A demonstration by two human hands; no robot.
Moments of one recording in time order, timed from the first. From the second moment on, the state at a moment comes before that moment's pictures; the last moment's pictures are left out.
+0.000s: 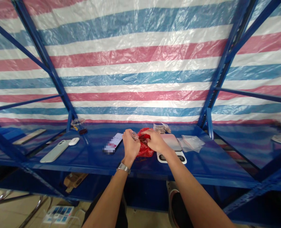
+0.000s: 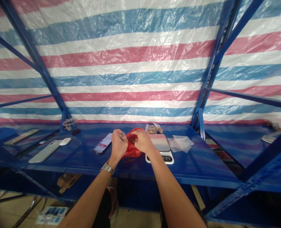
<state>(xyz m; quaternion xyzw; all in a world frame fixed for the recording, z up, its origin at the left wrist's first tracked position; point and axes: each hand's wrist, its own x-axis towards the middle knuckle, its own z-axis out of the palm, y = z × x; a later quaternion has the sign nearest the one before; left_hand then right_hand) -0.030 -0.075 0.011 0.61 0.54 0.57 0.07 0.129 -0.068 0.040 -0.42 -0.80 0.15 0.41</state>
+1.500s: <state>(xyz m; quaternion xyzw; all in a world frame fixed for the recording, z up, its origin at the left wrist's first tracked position) -0.019 -0.089 0.035 0.53 0.40 0.66 0.35 0.114 -0.069 0.055 -0.37 -0.58 0.34 0.64</state>
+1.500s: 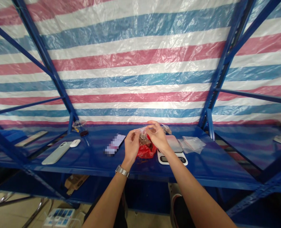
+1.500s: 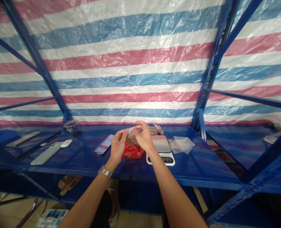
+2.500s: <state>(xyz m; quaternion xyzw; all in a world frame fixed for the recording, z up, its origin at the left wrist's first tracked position) -0.004 -0.090 0.030 0.54 0.39 0.66 0.35 0.123 -0.062 0.047 -0.38 -0.62 0.30 0.61</state>
